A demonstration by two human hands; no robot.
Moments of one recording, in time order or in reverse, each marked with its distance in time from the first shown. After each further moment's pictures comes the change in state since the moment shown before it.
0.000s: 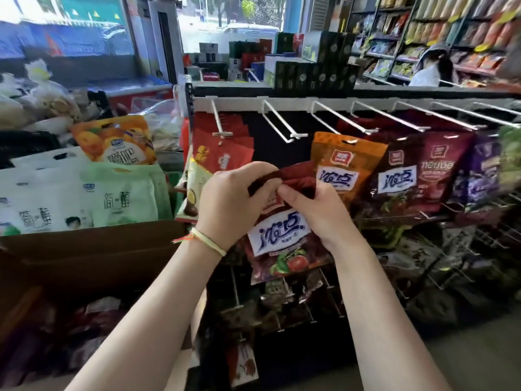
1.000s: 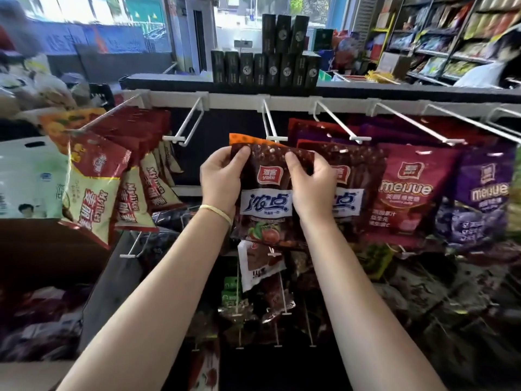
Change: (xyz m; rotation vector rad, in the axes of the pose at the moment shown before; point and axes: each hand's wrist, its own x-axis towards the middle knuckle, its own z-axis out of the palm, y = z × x) left_hand 0.075 0.018 0.214 -0.604 0.353 -0.835; right_hand 0.110 0.061 -0.169 -0.135 0.370 -0.169
